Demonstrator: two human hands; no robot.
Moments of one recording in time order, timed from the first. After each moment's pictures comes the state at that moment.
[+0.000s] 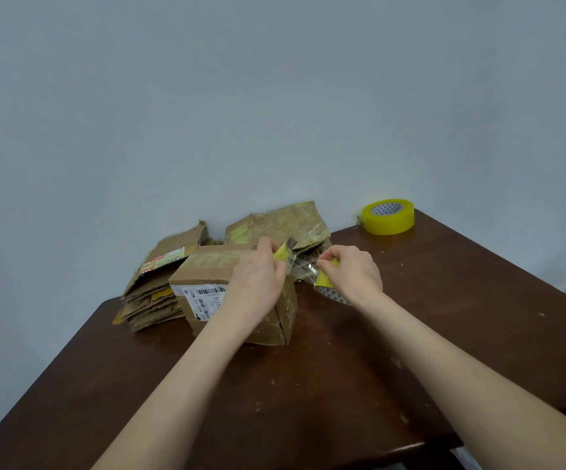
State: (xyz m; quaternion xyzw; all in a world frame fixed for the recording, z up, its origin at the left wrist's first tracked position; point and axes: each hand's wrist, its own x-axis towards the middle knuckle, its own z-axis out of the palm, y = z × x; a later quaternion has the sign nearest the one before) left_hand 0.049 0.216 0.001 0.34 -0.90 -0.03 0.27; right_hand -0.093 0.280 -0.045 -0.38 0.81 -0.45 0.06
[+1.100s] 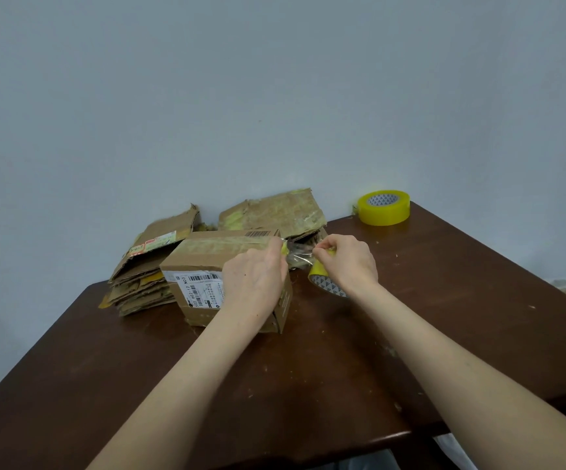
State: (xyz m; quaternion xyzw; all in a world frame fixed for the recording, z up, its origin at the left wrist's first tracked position) left_hand 0.051 0.218 -0.020 0.34 -0.88 0.20 0.25; right_hand -0.088 0.277 -0.047 -0.37 0.82 -0.44 0.05
